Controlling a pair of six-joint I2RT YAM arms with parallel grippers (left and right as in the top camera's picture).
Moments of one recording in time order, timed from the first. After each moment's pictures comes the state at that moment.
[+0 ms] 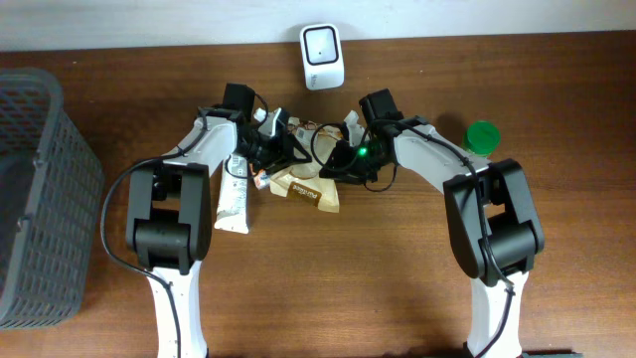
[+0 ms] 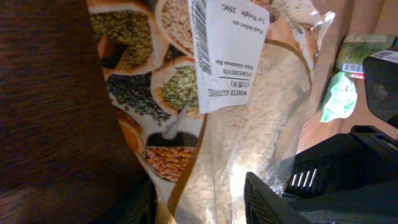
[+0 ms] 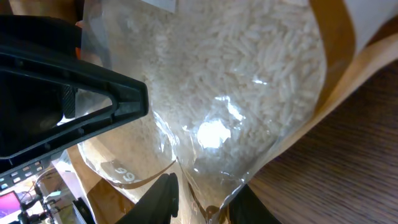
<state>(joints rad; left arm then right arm) -0.17 2.30 1.62 -0.69 0.78 -0.25 0.33 2.16 1.47 -0.55 -0.69 0.42</state>
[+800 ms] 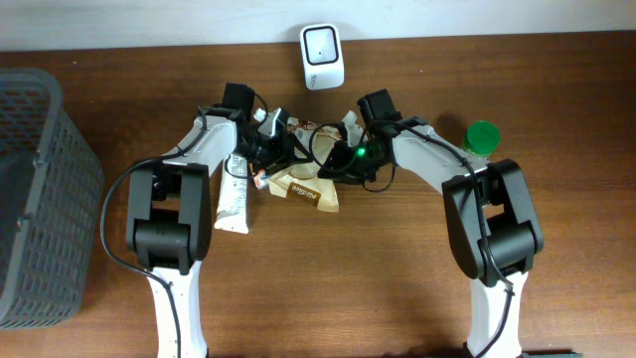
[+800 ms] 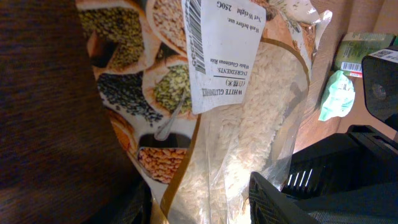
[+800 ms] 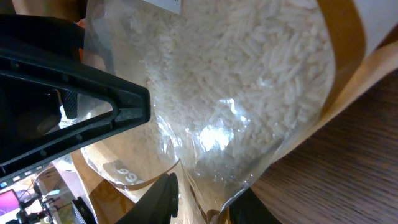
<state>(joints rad) -0.17 2.30 1.62 -0.72 0.78 -0.25 0.33 2.16 1.47 -0.55 -0.69 0.42</state>
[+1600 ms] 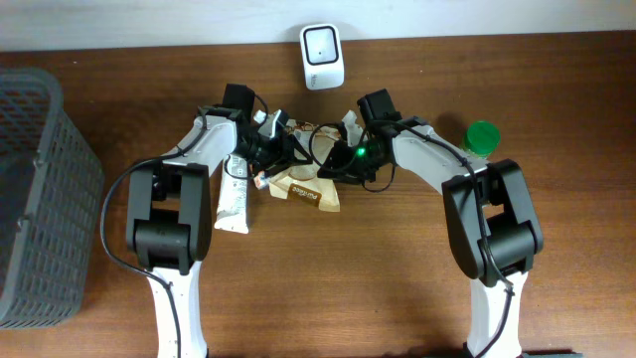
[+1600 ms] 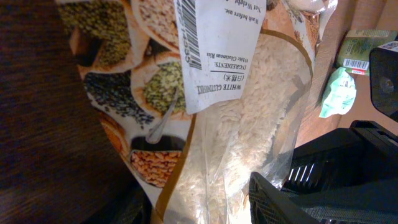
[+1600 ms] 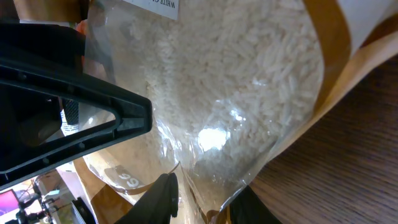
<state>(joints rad) -0.17 2.30 1.62 -0.74 0.78 -0.25 0.34 2.16 1.47 -0.54 -0.69 0.42</state>
